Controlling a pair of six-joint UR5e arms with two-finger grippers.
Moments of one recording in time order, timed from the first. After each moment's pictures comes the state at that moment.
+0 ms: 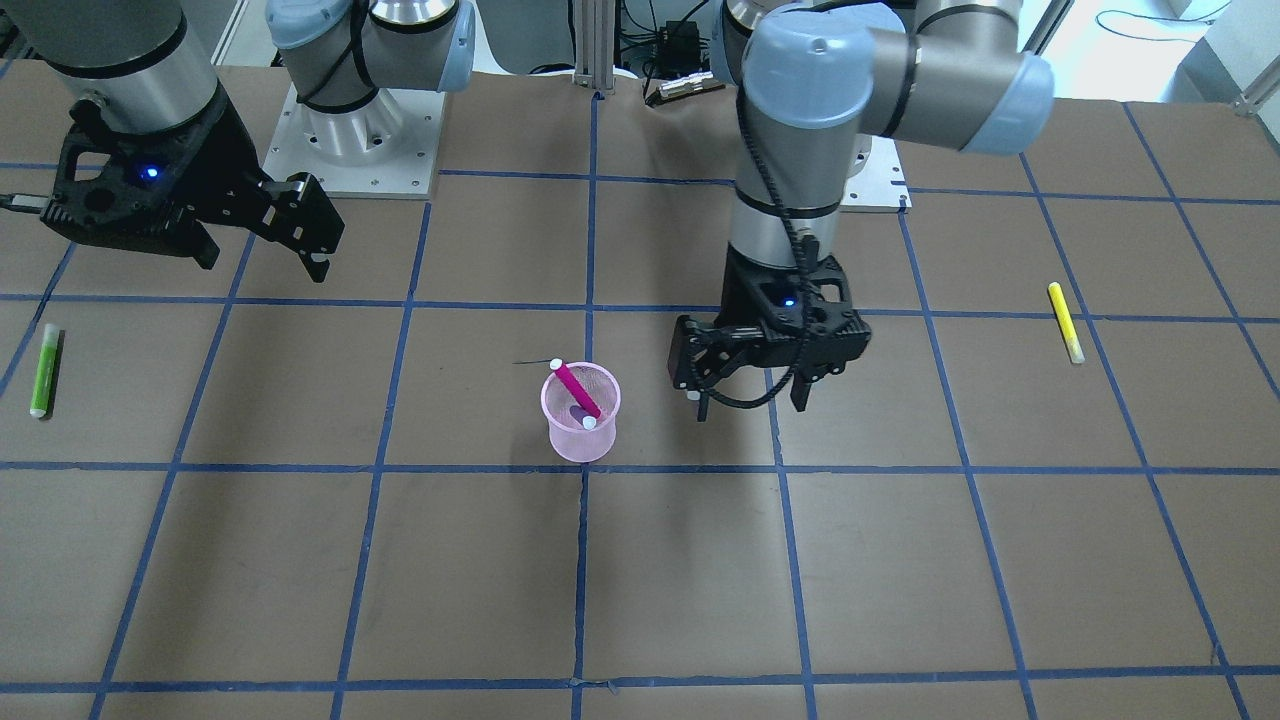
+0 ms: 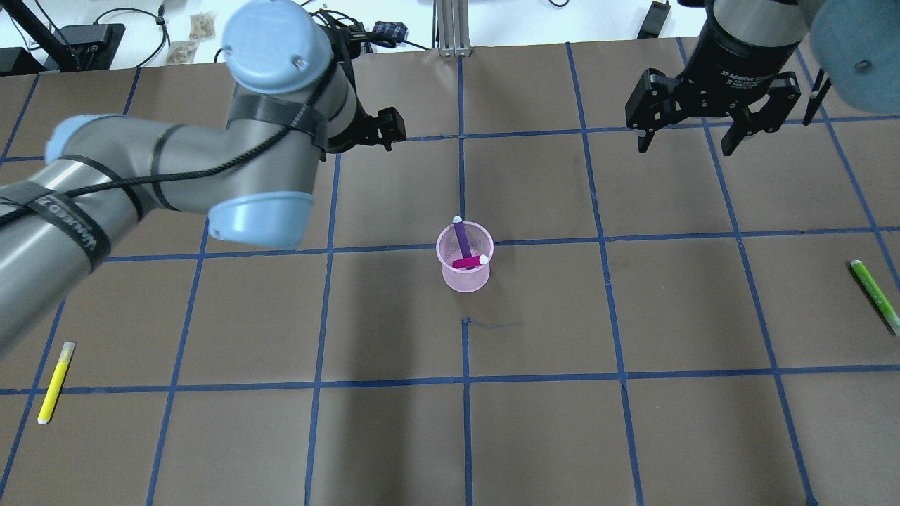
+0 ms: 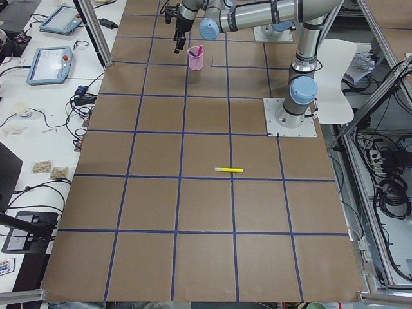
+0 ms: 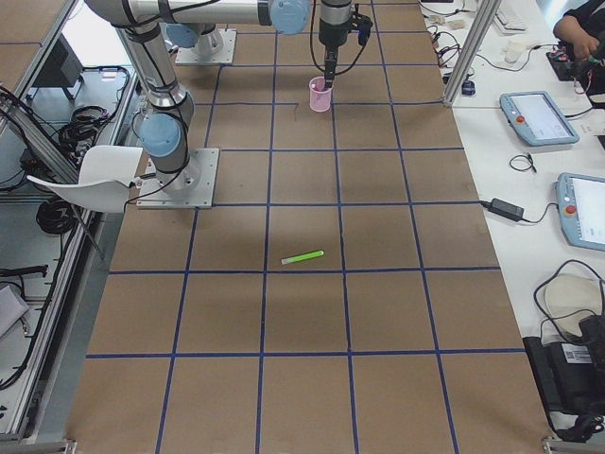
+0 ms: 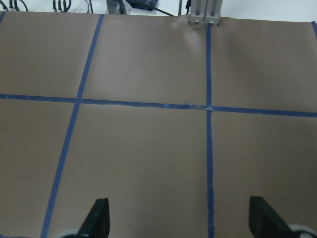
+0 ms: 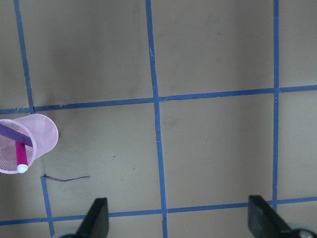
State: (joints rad) left arm -1.73 -1.73 -1.71 -0.98 1.62 -0.31; right arm 1.54 -1.55 1.54 -1.57 -1.57 0.09
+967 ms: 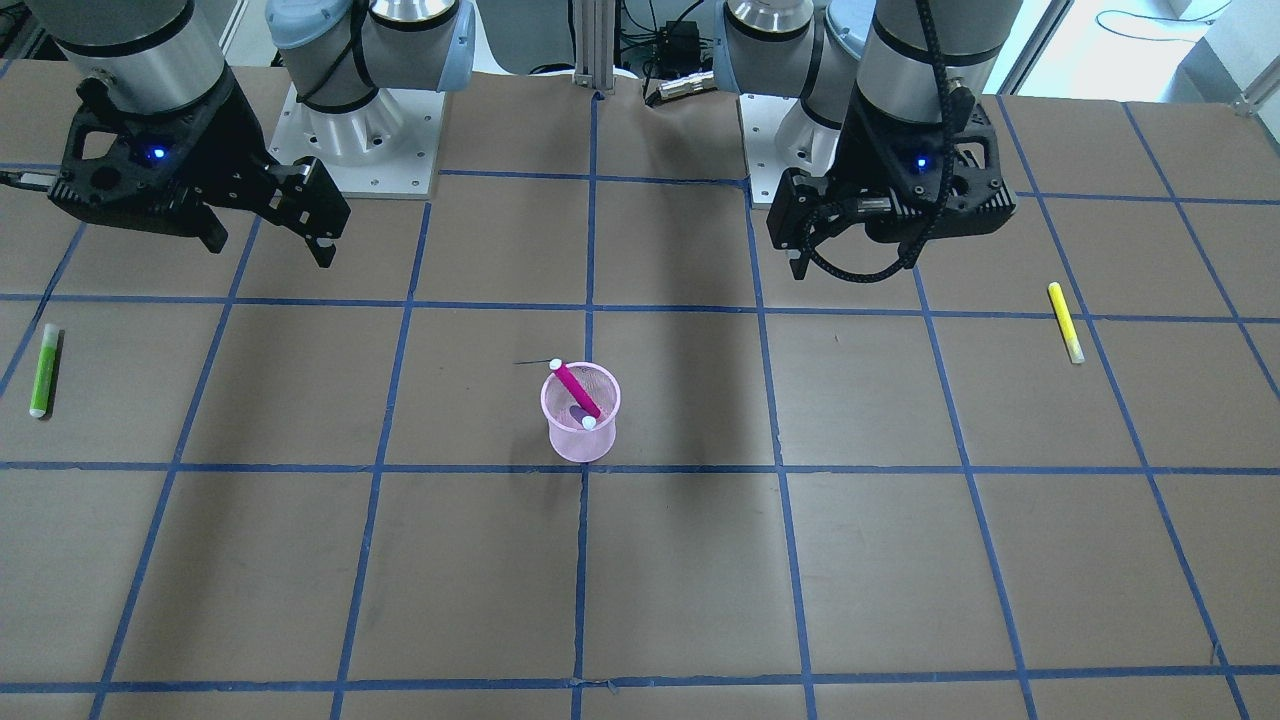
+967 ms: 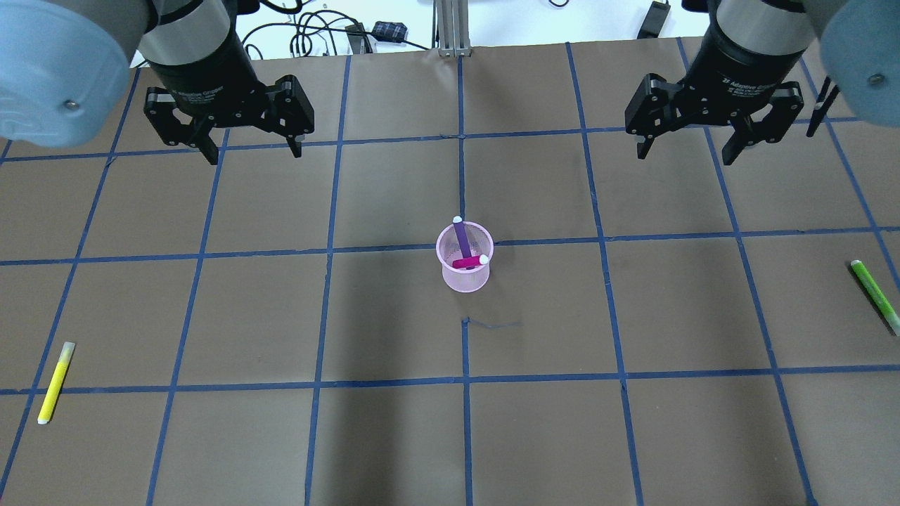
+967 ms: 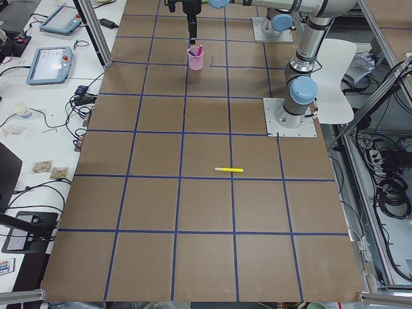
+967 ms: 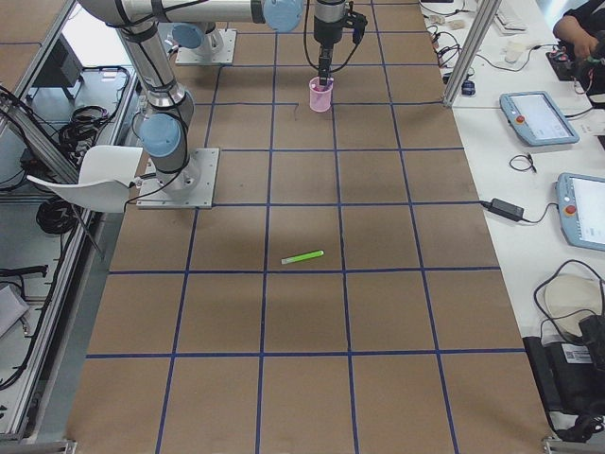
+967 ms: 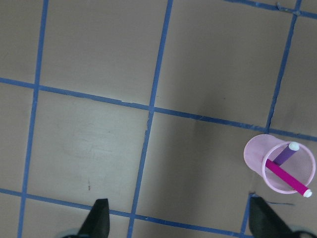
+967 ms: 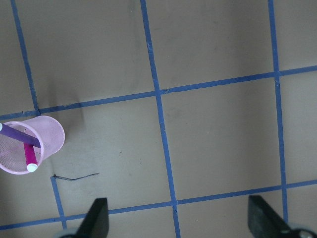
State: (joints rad) left arm -1.64 -1.61 -1.49 -1.57 1.65 -0.13; right arm 1.54 -1.58 1.56 -1.56 -1.57 0.11
